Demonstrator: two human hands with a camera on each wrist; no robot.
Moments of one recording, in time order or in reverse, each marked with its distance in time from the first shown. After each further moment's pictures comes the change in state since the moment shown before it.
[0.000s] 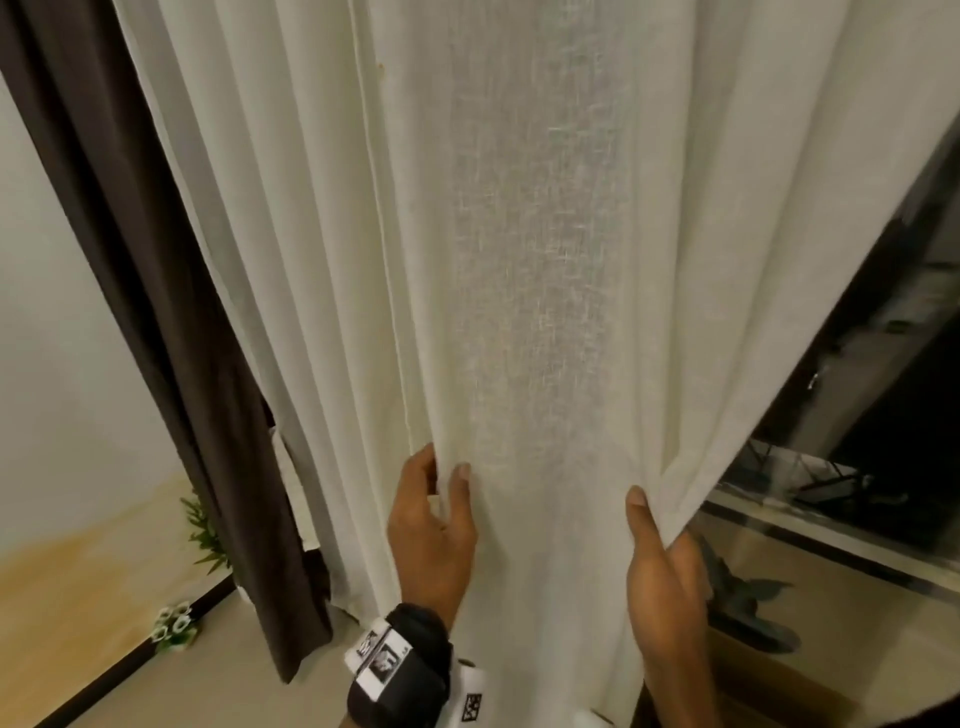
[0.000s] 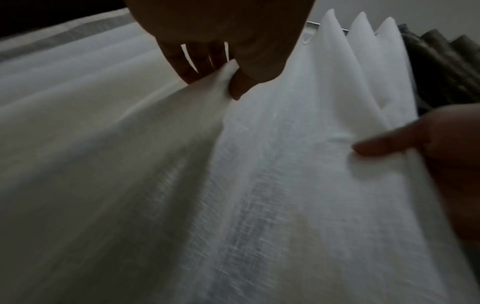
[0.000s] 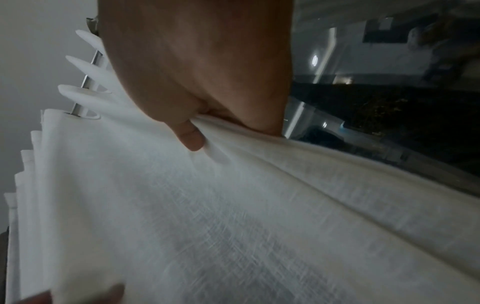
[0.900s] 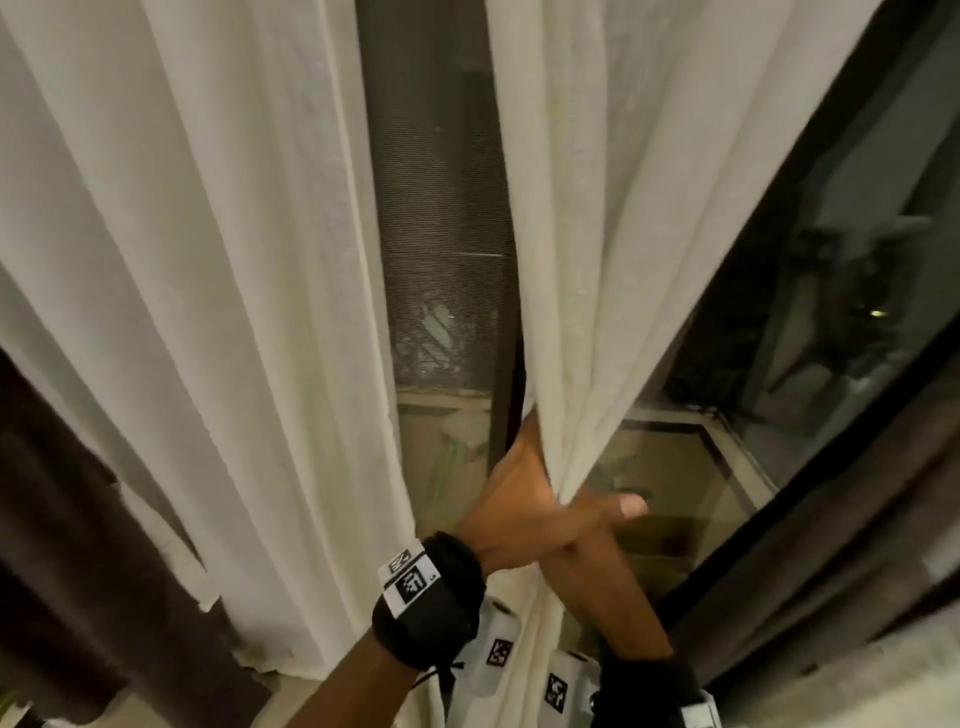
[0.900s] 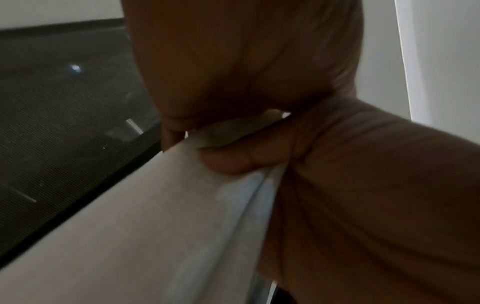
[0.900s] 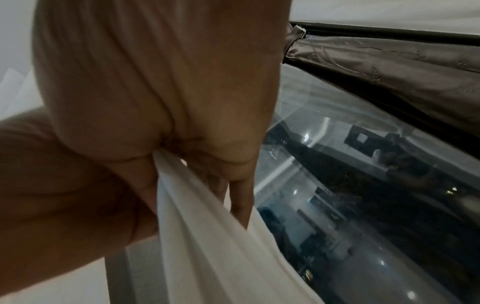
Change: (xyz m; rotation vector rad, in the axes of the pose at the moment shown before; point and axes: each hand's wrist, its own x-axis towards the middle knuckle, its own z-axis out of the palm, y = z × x) left_hand 0.033 -0.002 0.021 -0.435 -1.295 -0.009; right_hand -0.041 0.064 0.083 -0.512 0.059 -0.279
